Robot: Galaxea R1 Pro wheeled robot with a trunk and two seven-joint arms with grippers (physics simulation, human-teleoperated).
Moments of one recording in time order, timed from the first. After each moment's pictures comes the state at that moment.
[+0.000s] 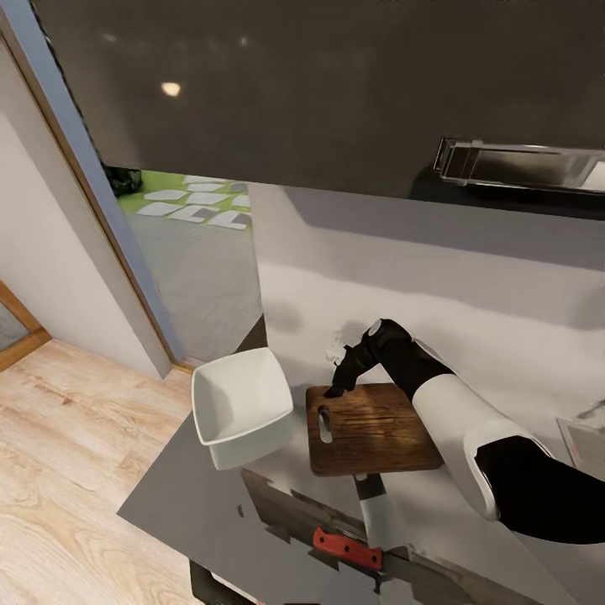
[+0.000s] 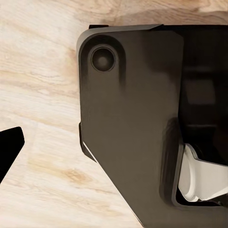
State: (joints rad) left arm 0.00 -0.01 -0.01 -0.30 0.01 -0.10 -0.01; right arm -1.19 0.08 0.26 -0.54 0.79 0.37 1.10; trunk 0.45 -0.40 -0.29
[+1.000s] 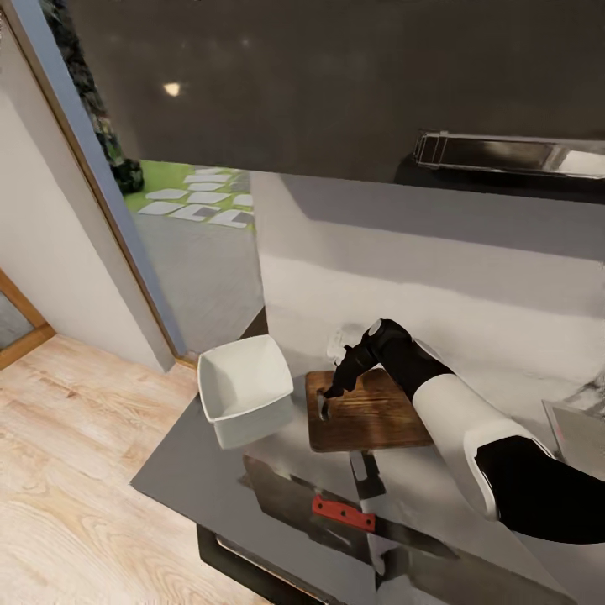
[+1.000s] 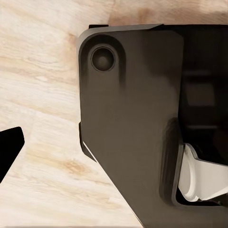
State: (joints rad) left arm 0.00 -0.01 -0.01 -0.30 0.01 -0.10 -0.01; right arm -1.19 0.08 0.26 -0.54 0.79 0.37 1.09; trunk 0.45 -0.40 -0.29
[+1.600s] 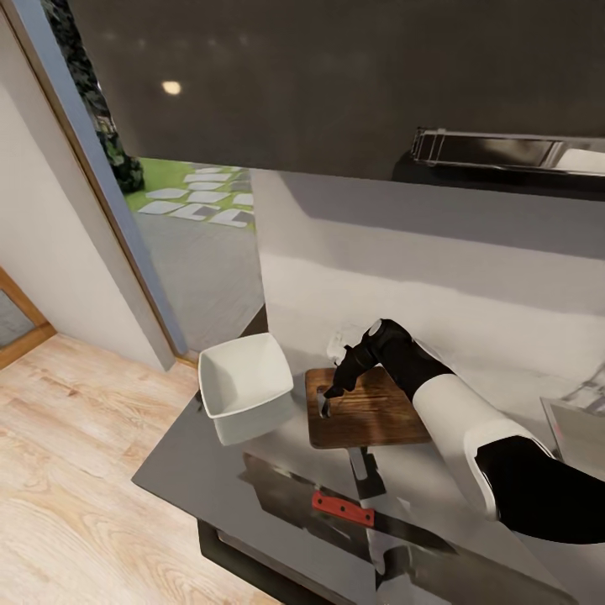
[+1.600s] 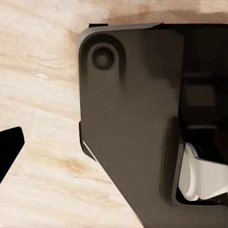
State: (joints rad) left arm 0.00 -0.01 -0.01 -0.29 0.01 -0.10 -0.01; right arm -1.19 0.07 0.26 -0.54 0.79 0.37 1.09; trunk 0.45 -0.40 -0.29
